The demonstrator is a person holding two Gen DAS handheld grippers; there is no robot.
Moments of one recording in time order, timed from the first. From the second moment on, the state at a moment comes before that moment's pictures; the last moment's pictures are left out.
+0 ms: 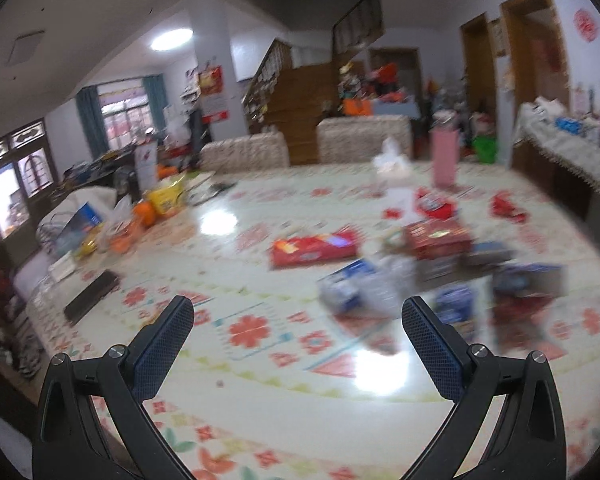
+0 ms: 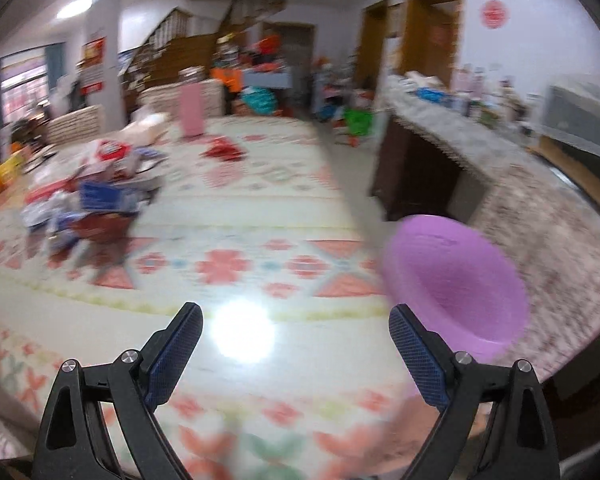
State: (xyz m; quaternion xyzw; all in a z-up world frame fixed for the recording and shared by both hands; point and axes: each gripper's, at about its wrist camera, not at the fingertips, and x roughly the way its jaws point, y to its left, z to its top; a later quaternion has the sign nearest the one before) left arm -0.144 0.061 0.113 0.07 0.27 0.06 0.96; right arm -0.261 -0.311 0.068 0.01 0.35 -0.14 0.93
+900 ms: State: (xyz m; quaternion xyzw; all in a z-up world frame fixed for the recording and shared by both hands) left arm 0.004 0.046 0.046 0.03 0.40 -0.10 0.91; right arm -0.067 -0.200 0.058 0.06 0.37 0.01 0.93
